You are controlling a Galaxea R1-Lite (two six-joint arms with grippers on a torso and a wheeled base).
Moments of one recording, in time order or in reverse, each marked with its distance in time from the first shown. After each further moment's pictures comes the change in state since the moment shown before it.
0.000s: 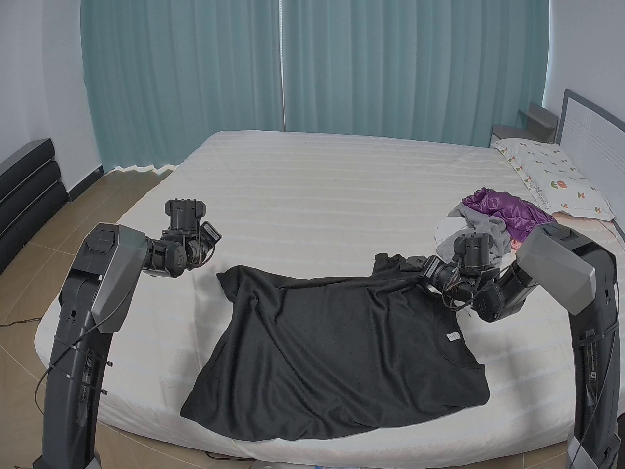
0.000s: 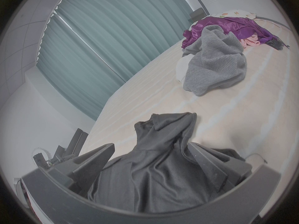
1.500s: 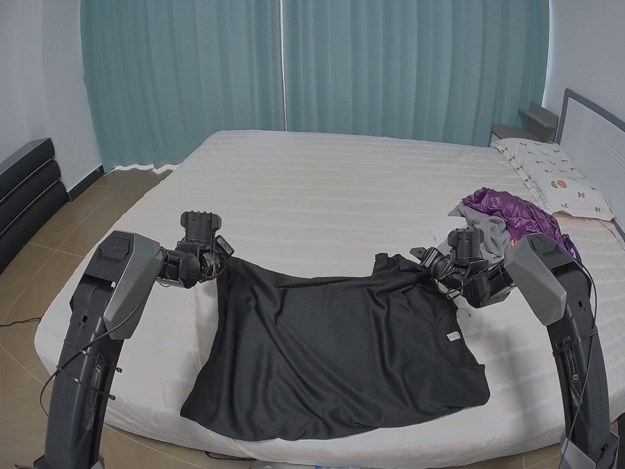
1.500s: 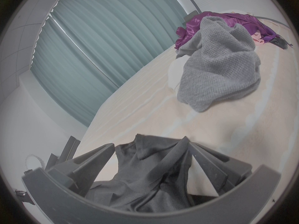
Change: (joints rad) left arm -0.040 0.040 0.009 0.016 0.031 -0.001; right arm -0.054 0.213 -0.411 0.183 -0.036 -0.003
